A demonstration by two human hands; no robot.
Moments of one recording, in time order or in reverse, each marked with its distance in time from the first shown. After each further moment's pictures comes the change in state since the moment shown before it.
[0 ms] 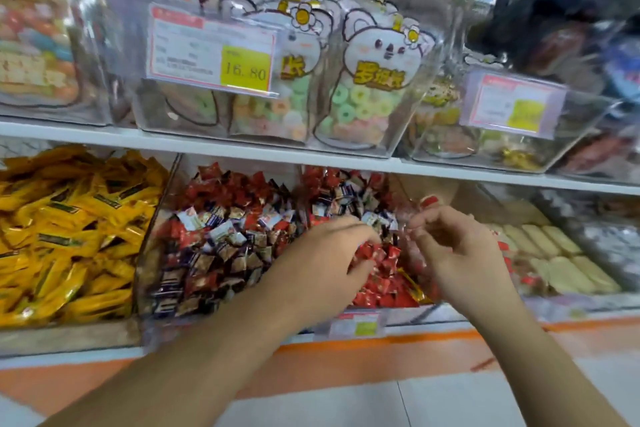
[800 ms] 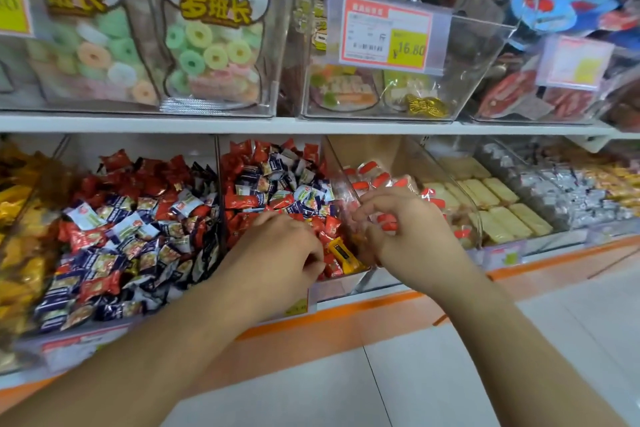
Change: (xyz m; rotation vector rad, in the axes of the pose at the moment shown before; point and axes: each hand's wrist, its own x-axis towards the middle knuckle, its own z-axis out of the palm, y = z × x) left_hand 0.030 0.009 0.059 0.335 -0.193 0.063; right_hand -0.010 0.024 -0.038 -0.321 -0.185 -0.021
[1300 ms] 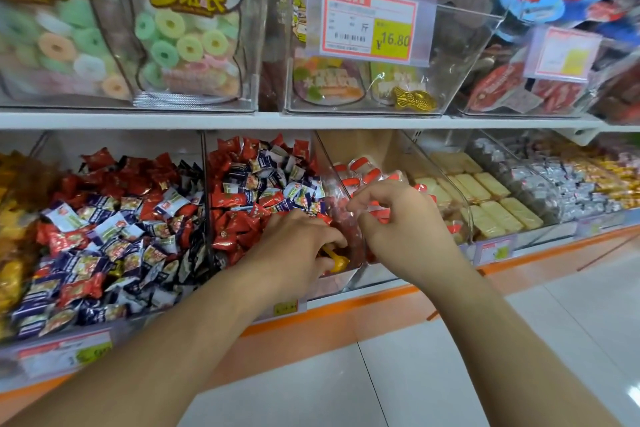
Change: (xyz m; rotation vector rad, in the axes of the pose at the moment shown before) left_hand 0.029 0.011 0.024 -0.204 -0.126 -0.039; right_hand 0.004 0.000 0.000 0.070 0.055 0.114
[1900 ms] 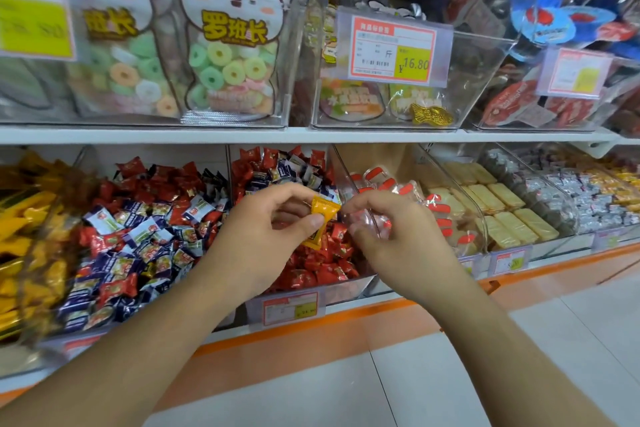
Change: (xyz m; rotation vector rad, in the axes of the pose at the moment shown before) left_hand -0.048 -0.008 -0.052 -0.700 0.418 -0.085; right_hand -0.010 -0.023 0.006 0.152 -0.044 -0.061
